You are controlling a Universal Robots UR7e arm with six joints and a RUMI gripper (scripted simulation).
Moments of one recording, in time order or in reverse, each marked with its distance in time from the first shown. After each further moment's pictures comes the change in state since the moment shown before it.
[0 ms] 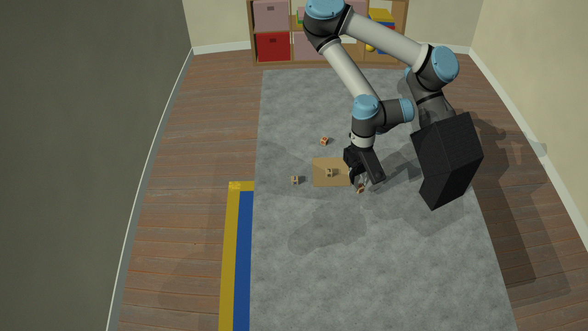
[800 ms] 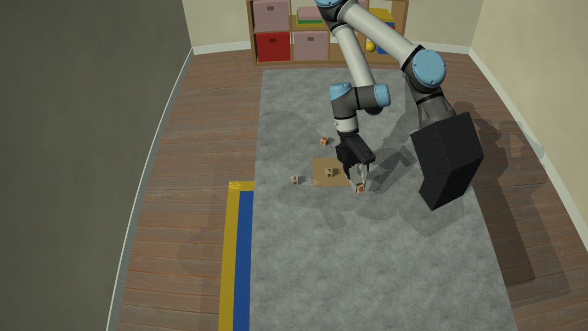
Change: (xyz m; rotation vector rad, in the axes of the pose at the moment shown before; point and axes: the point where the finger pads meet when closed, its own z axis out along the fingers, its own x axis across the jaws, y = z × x) arm 0.001 0.002 -0.002 0.462 0.023 0.012
